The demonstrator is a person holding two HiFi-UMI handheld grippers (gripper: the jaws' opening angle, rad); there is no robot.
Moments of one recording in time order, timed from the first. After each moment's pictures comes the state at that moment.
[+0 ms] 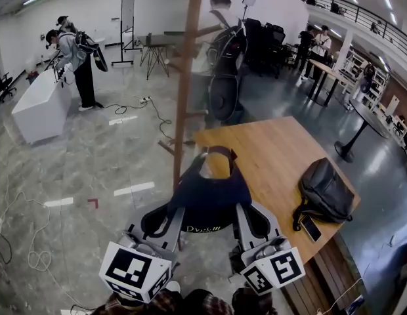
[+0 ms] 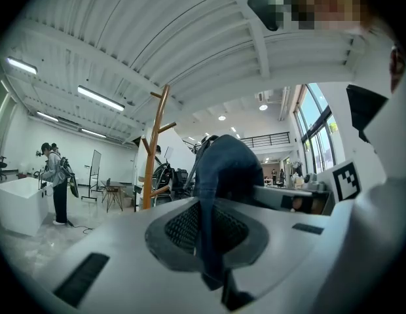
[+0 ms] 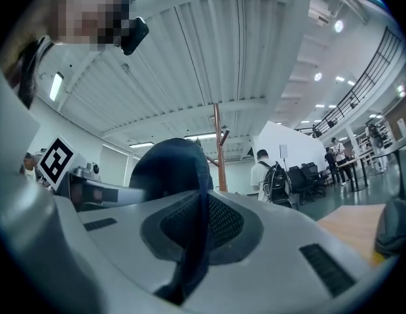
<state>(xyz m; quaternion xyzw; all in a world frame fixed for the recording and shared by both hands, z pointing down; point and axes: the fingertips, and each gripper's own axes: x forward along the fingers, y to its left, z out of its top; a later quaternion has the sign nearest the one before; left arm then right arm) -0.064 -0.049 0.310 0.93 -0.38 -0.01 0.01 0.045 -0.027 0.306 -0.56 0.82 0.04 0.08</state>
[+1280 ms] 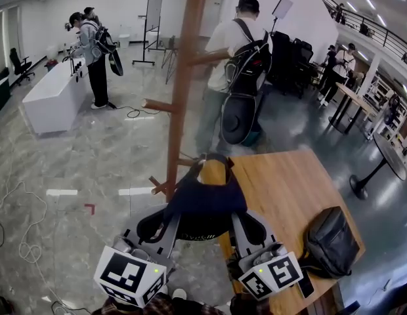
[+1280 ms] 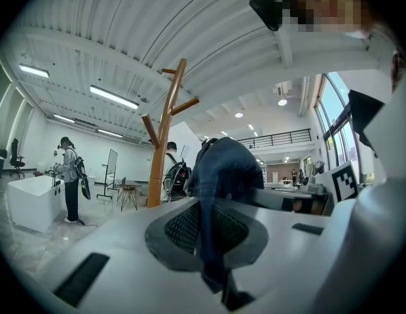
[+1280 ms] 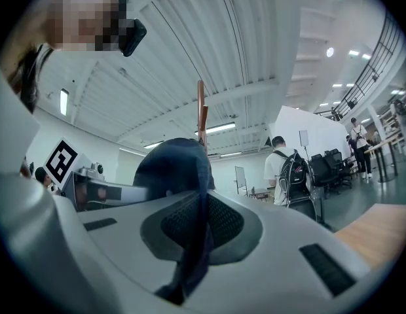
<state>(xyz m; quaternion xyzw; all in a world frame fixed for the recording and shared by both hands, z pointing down) 0.019 -0.239 0.289 0.89 -0.45 -0.02 0.03 0.129 -0.234 0.286 -0.48 0.88 0.01 0.07</state>
